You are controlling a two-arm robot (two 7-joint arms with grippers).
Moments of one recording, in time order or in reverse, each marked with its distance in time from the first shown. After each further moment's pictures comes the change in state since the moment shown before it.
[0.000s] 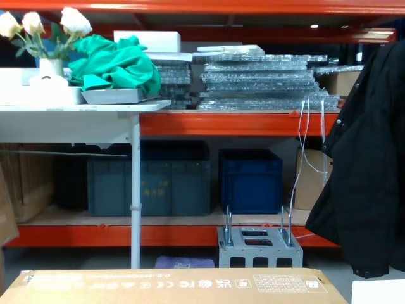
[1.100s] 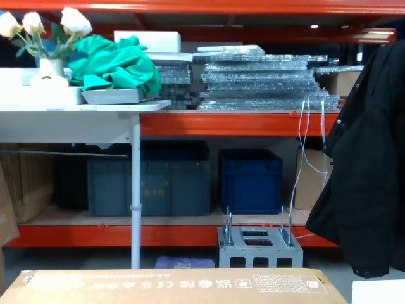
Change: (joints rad) left arm 0.000 0.000 0.000 0.000 0.000 0.000 0.000; right arm -0.032 -0.074 -0.025 0.112 -0.027 -0.017 0.000
